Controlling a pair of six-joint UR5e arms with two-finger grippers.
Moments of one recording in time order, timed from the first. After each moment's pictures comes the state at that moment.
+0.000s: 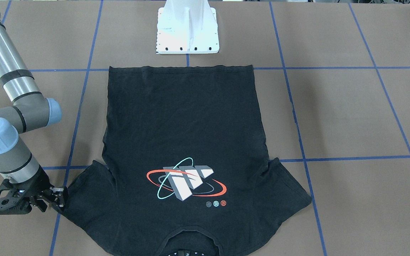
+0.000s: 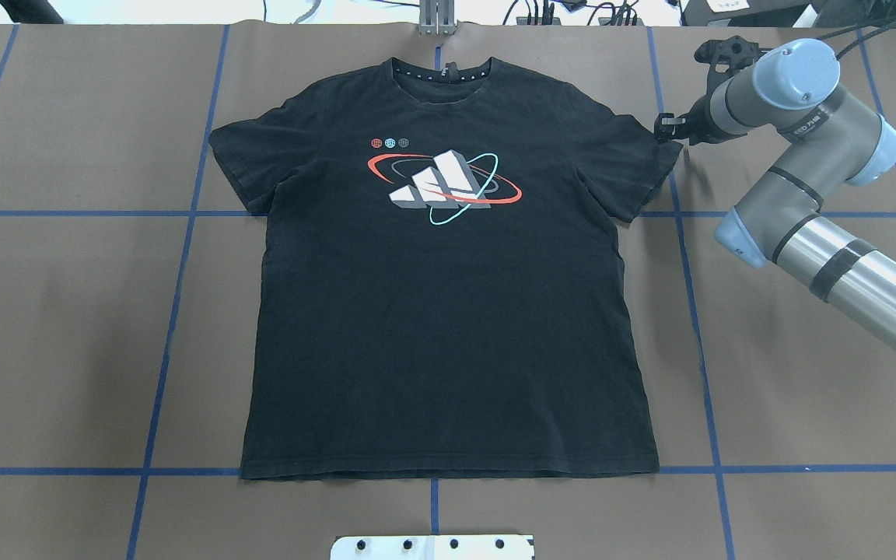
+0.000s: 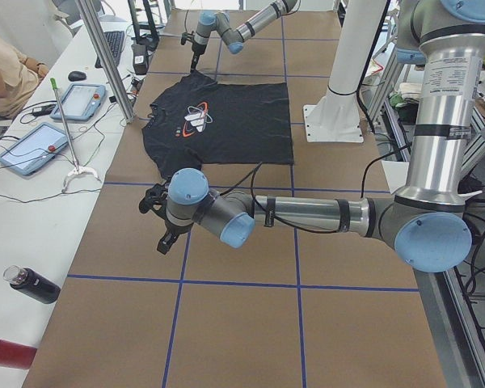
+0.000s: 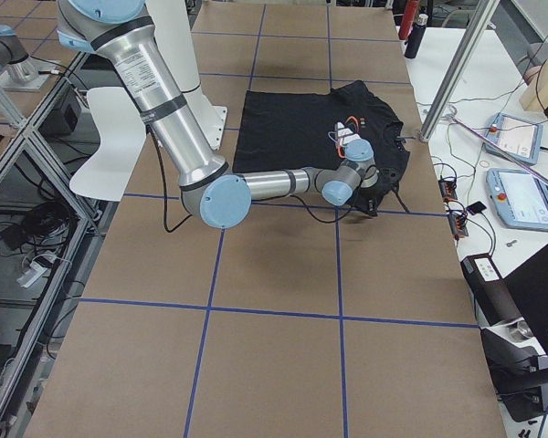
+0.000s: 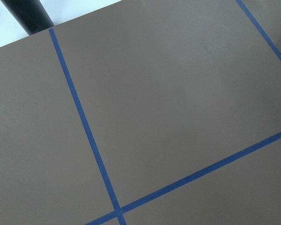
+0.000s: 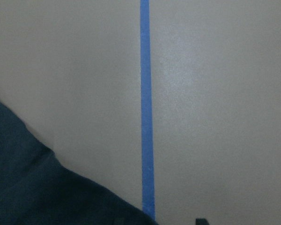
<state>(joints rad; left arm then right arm) -1.49 -1.63 -1.53 -2.12 -2.37 -0.04 0.95 -1.03 1.09 -0.81 1.89 0.97</state>
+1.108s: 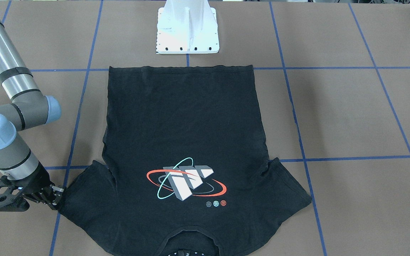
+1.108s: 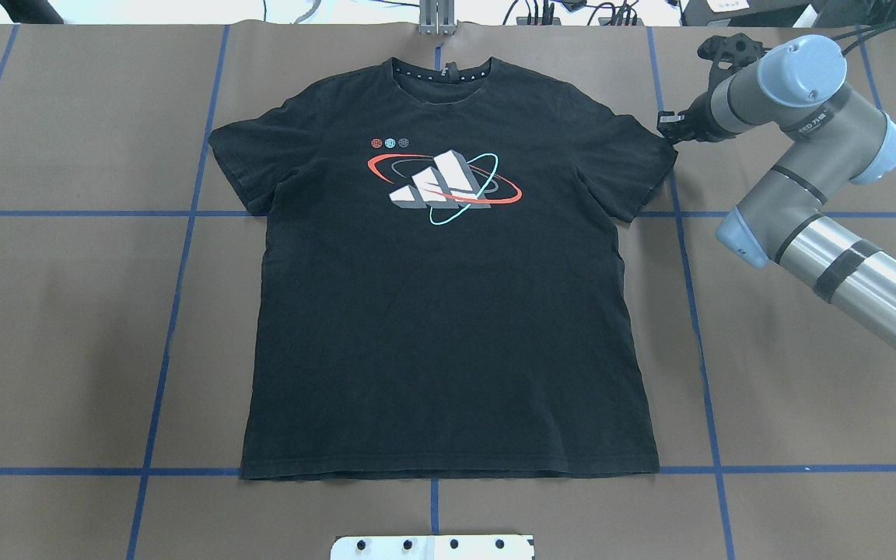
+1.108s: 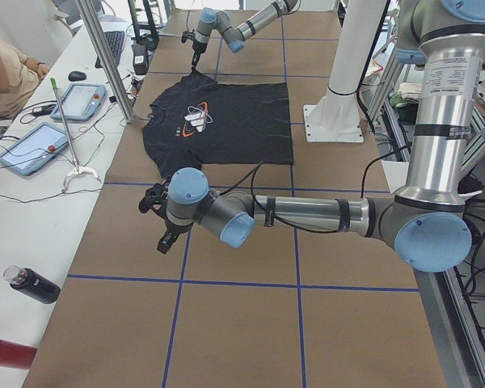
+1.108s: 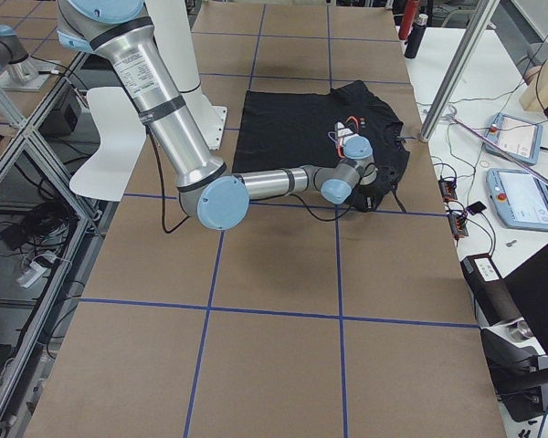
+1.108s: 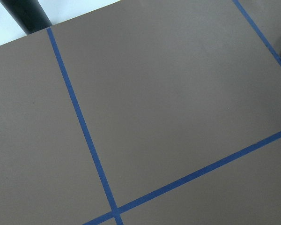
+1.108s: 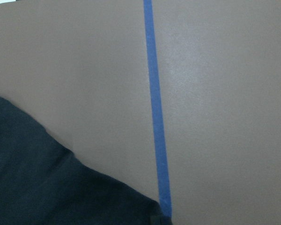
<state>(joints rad) -1.49 -1.63 -1.53 -2.12 -2.37 -0.04 0.95 -1.03 1.13 -0.81 1.92 1.04</state>
